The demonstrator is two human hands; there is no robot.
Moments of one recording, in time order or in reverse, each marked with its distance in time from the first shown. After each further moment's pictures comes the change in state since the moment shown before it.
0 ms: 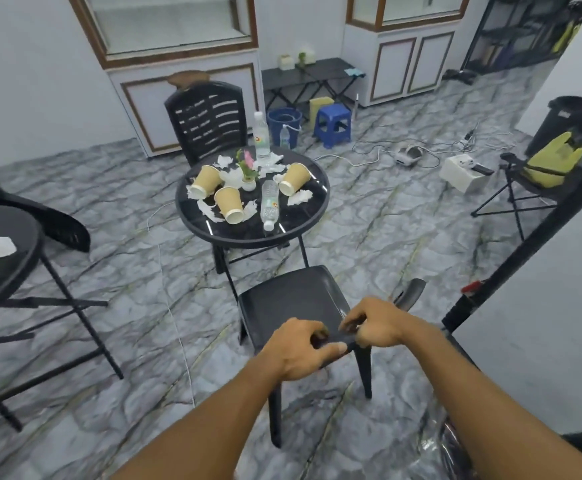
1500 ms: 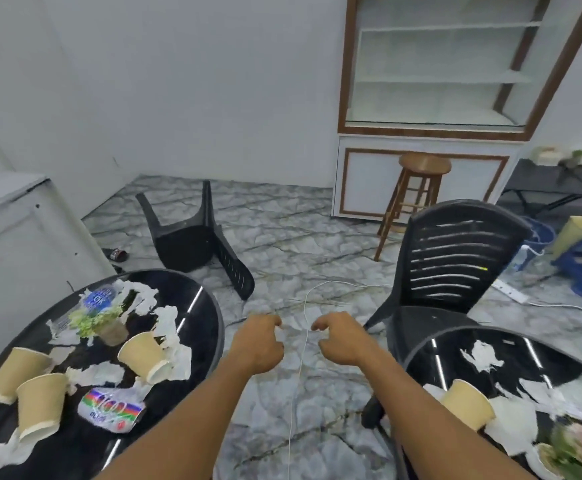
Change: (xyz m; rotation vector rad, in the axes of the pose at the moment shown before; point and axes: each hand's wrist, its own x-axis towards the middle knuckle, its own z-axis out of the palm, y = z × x) left_hand 0.149 -0.533 -0.554 0.032 0.468 -0.751; right_hand 0.629 -0.593 -0.115 -0.214 -0.070 -0.523
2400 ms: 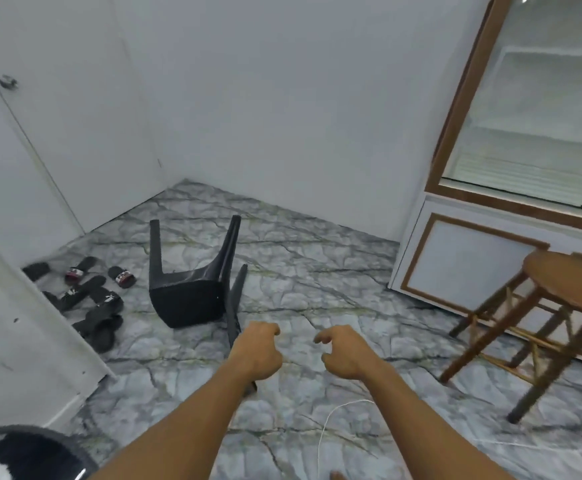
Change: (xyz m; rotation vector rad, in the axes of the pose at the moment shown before) left_hand 0.589 -0.073 -0.133 -0.113 0.052 -0.245; right_hand 0.617 0.014 -0.209 -0.125 -0.169 -0.151
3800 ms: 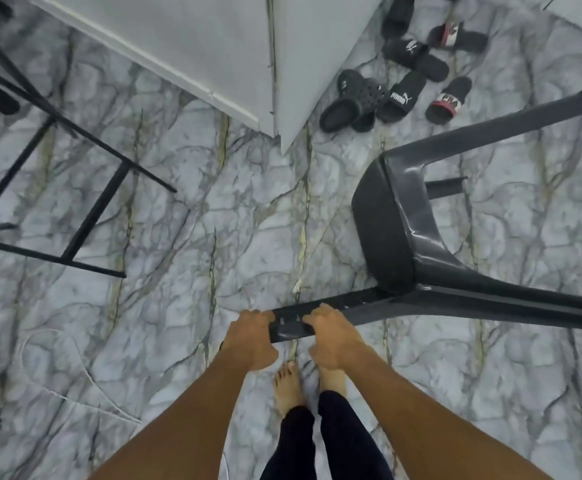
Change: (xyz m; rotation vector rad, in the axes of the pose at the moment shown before) left_hand 0.421 -0.298 0.218 -0.940 0.252 -1.362; right_hand 0.715 -0.098 0.285 -1.160 -1.111 -1.125
